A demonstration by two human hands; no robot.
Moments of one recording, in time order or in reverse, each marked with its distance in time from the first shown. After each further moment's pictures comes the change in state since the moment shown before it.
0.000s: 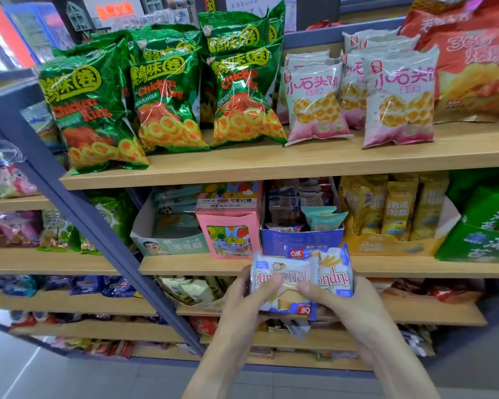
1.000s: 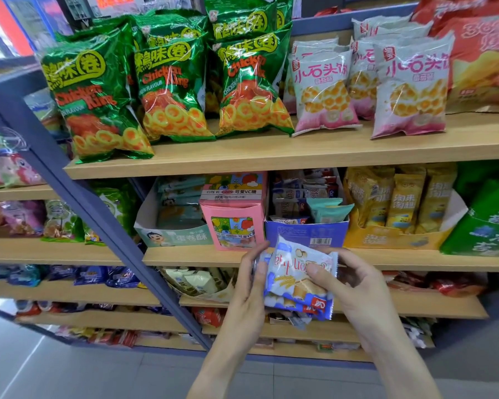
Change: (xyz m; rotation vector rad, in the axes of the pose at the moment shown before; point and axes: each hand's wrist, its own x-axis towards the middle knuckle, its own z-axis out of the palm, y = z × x) left_hand -0.005 -0.010 -0.012 0.170 -0.098 0.243; right_hand -0.003 0.002 0.005 -0.015 0.019 -0.216
